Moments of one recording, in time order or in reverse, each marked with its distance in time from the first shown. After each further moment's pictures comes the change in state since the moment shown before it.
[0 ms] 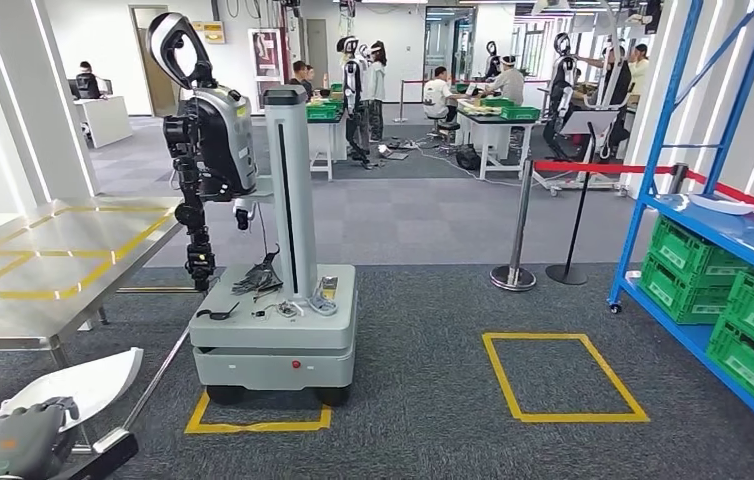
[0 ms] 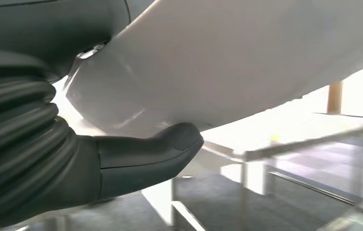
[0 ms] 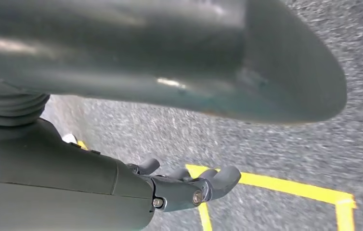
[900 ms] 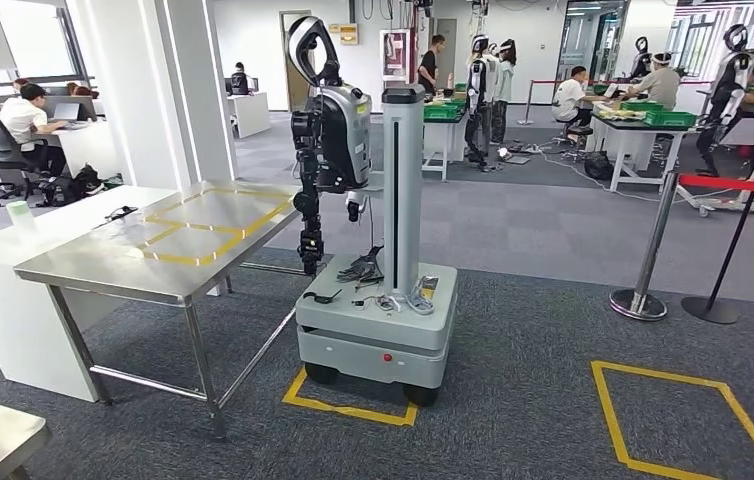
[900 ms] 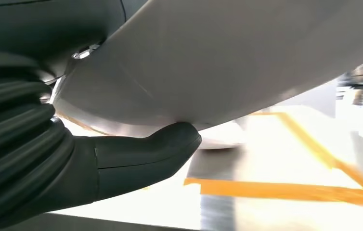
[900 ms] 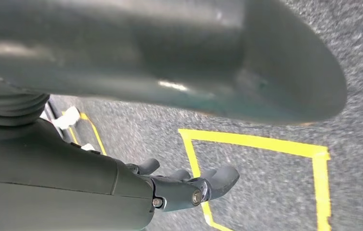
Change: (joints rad) left arm 0.223 0.301 0.318 0.041 0.092 -0.024 0.025; right arm 0.015 -0.060 -0.100 -0.008 -0.077 -0.057 0.085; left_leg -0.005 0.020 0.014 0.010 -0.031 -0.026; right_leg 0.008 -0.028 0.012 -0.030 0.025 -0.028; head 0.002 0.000
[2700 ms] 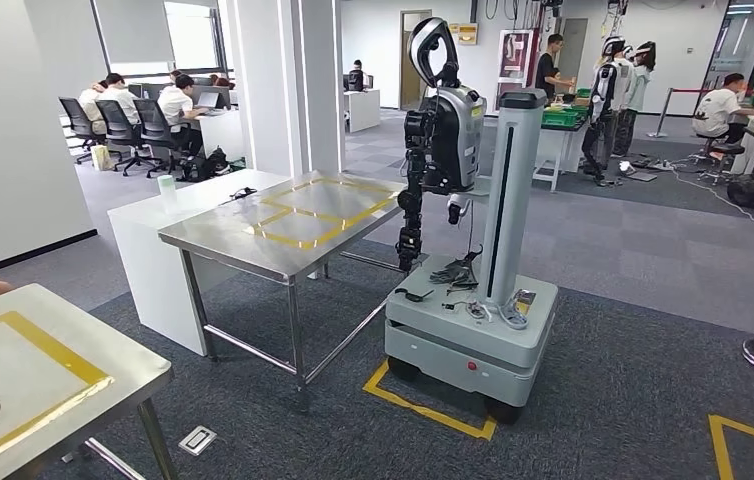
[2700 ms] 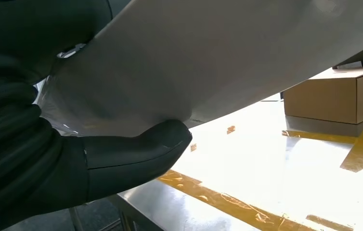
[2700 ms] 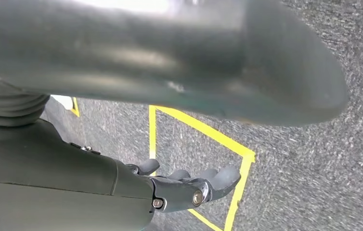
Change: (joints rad) left arm -0.047 0.098 0.078 0.056 -0.173 -0.092 0.296; right arm -0.006 0.036 0.029 0.000 0.080 0.044 -0.006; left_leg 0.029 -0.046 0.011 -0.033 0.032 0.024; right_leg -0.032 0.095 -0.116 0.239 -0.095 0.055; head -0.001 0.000
